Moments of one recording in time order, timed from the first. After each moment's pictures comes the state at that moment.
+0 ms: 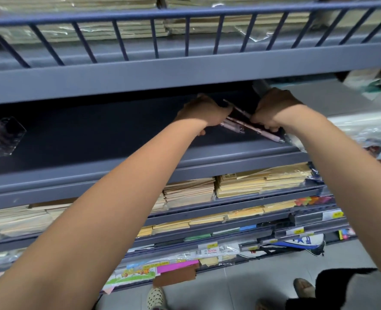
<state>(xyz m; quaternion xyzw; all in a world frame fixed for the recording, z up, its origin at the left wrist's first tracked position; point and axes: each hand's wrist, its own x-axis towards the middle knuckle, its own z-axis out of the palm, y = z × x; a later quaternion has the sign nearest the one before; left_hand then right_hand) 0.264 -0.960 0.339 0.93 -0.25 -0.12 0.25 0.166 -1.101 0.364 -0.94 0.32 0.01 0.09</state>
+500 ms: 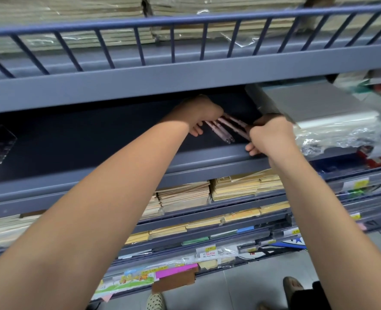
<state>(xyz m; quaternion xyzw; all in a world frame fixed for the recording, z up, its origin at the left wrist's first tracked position) 0.285 -0.990 0.337 0.92 -0.22 -0.21 0.26 0.134 -1.073 0.321 -0.78 0.42 -0.18 0.43</state>
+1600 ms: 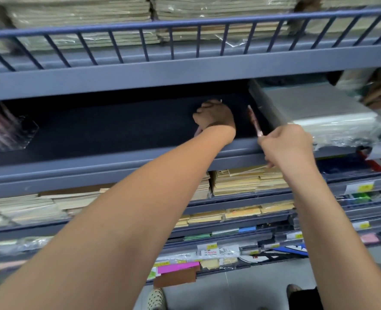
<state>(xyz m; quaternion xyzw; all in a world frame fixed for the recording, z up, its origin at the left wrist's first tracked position) 0.231 -1.025 0.309 0.98 -0.14 0.02 0.13 0.080 -1.069 0.324 -0.84 0.40 -0.19 0.31</state>
